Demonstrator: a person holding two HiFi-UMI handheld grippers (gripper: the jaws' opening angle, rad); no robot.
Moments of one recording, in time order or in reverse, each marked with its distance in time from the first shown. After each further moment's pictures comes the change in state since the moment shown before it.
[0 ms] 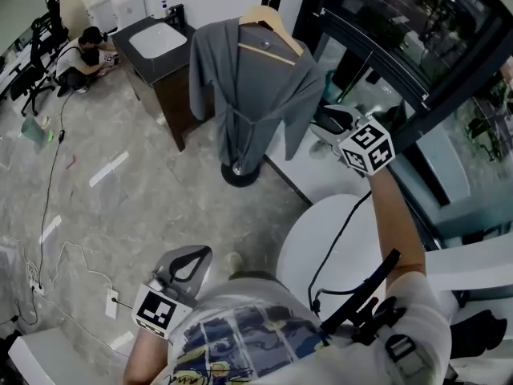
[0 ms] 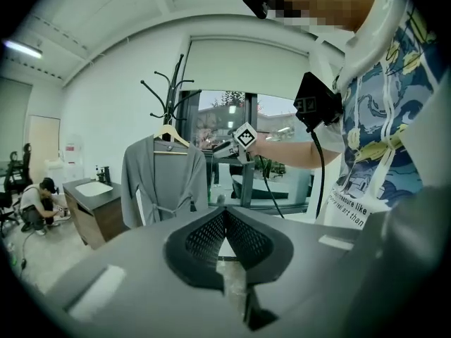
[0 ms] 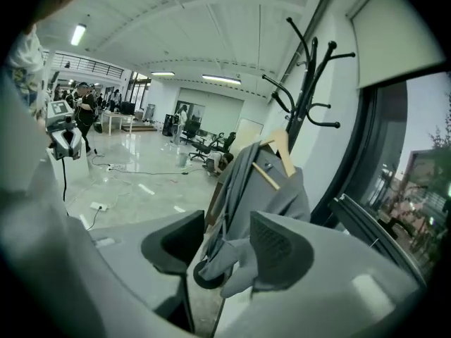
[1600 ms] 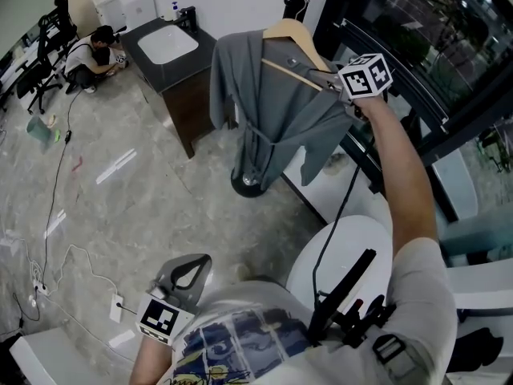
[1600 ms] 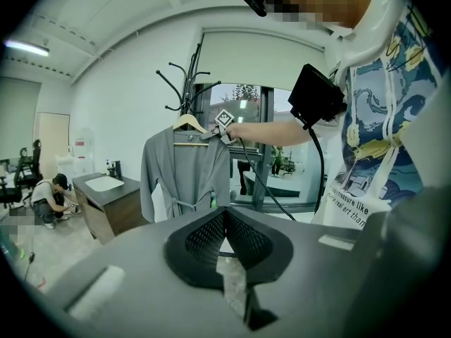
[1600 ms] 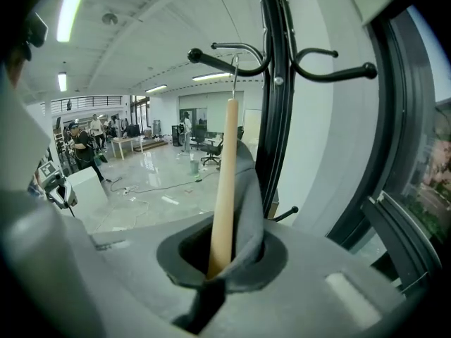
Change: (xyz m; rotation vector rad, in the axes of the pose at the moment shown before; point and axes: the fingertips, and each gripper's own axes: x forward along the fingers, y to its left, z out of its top) left arm 0.018 0.070 -0.010 -0.043 0.042 0.069; right arm 0.148 -0.126 0.089 0.170 0.027 0.228
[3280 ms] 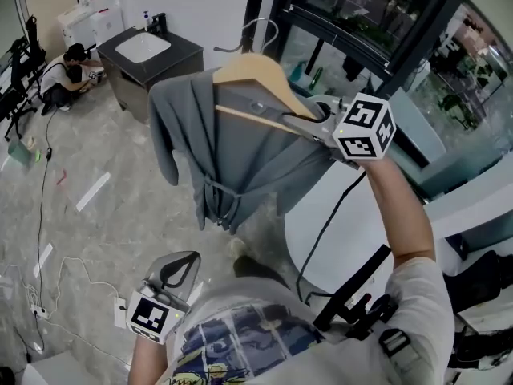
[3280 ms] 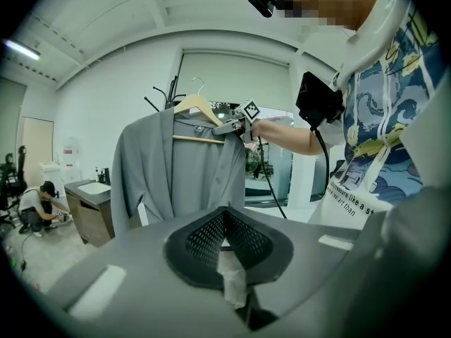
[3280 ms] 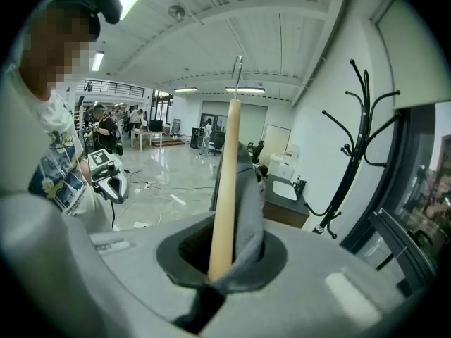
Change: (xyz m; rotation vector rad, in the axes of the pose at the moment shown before) left arm -0.188 -0.092 -0.065 0.066 -0.072 -0.142; right arm -0.160 0.403 -0.020 -0.167 -0.077 0.005
